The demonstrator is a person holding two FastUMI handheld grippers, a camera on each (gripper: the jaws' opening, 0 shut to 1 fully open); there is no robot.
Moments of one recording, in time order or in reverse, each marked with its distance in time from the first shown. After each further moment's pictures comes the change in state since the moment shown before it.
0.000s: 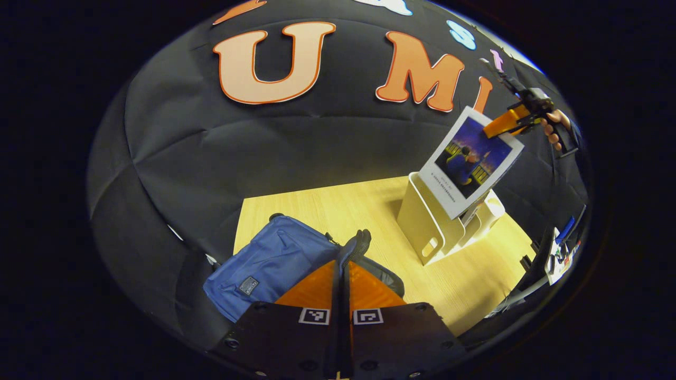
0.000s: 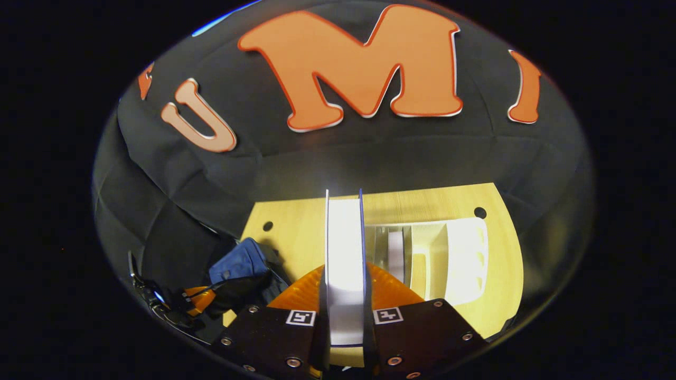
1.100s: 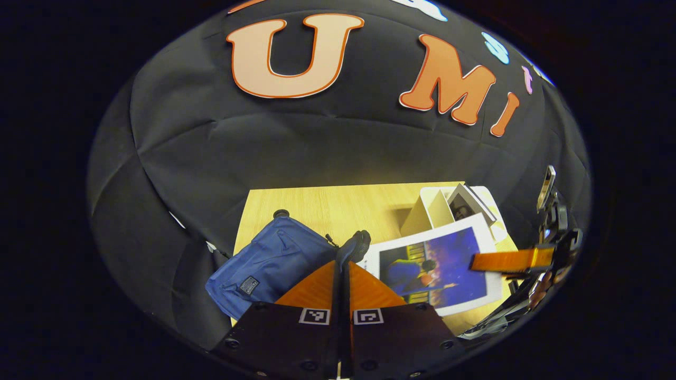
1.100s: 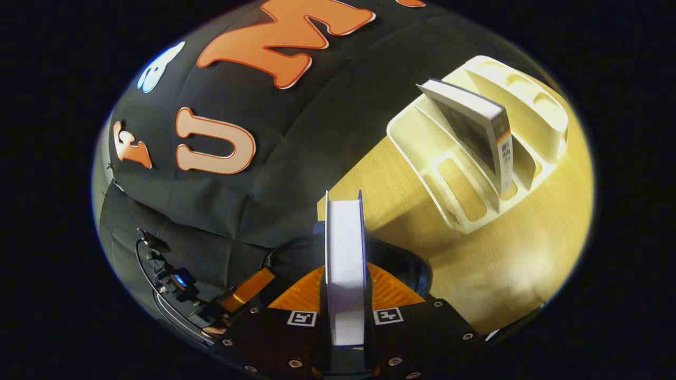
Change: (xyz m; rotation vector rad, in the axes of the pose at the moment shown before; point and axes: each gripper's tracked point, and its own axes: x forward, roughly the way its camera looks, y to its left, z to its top) left arm 0.010 -0.004 0.037 -0.119 0.076 0.026; right arm 0.064 0.117 -0.197 0.596 0.050 0.320
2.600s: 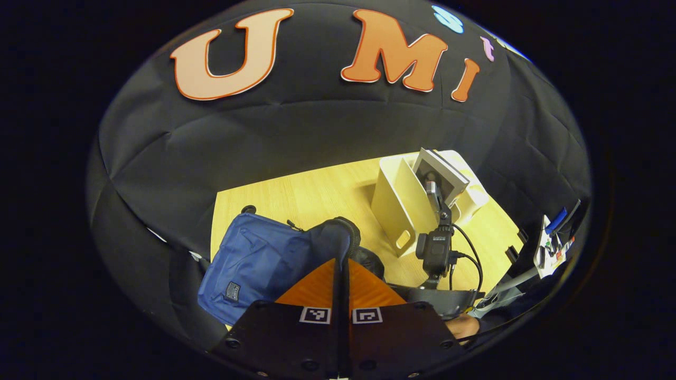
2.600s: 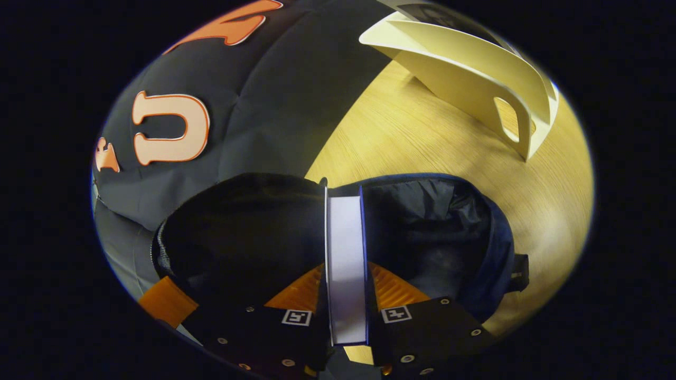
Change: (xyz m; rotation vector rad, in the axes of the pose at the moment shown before) left arm 0.006 -0.057 -0.034 0.147 0.066 -0.118; right arm 0.150 -0.014 -0.087 0.139 0.074 -0.028
